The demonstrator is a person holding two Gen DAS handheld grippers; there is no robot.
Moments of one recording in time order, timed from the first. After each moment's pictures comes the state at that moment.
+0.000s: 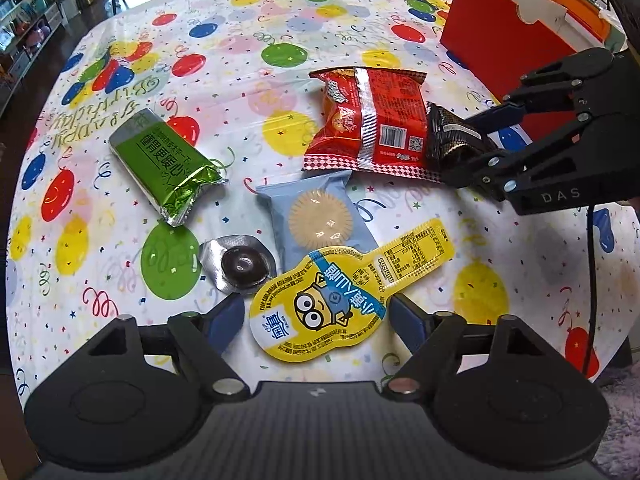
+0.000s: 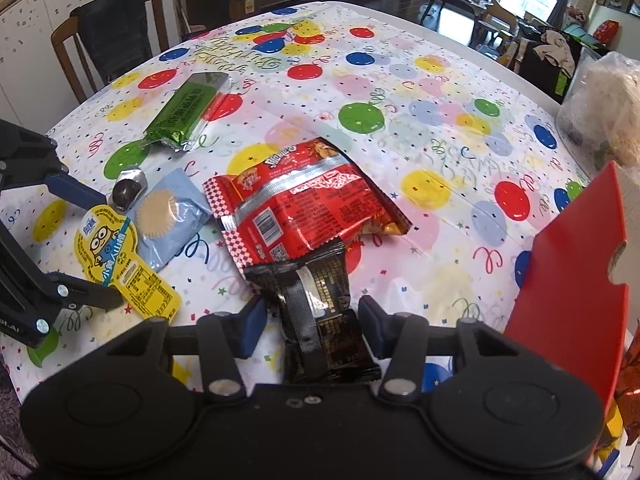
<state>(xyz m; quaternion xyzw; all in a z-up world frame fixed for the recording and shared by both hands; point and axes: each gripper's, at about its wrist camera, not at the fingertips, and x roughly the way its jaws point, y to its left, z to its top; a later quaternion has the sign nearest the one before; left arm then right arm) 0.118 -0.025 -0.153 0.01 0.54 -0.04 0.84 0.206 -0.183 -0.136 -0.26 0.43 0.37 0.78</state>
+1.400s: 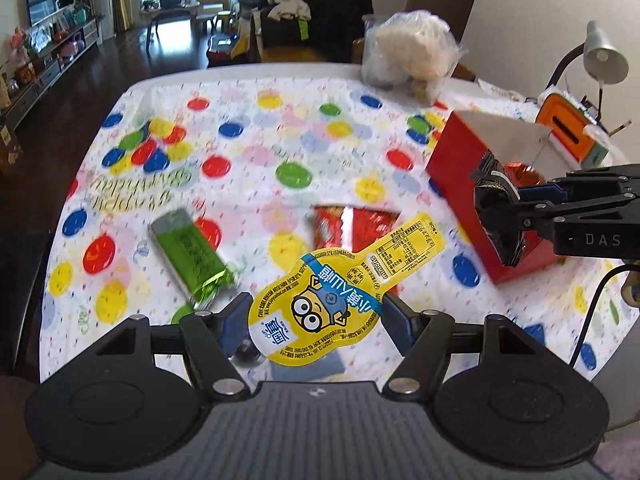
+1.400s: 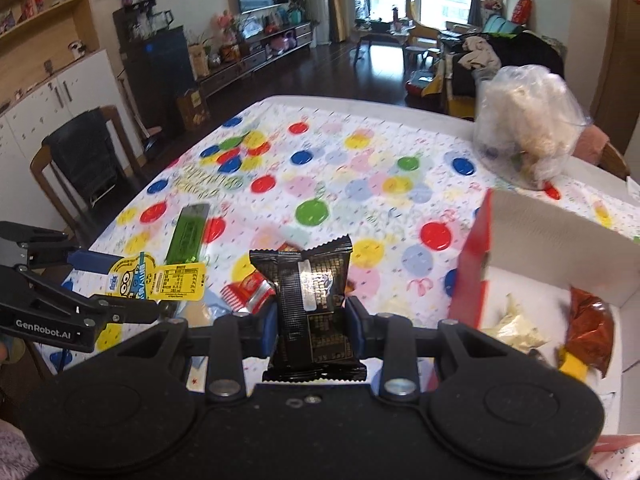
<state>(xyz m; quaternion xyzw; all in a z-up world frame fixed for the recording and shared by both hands) 0.113 -0.025 -0.058 -0.06 0.44 -0.02 0.90 0.189 -0.235 -0.030 -0.11 0.38 0.33 0.86</state>
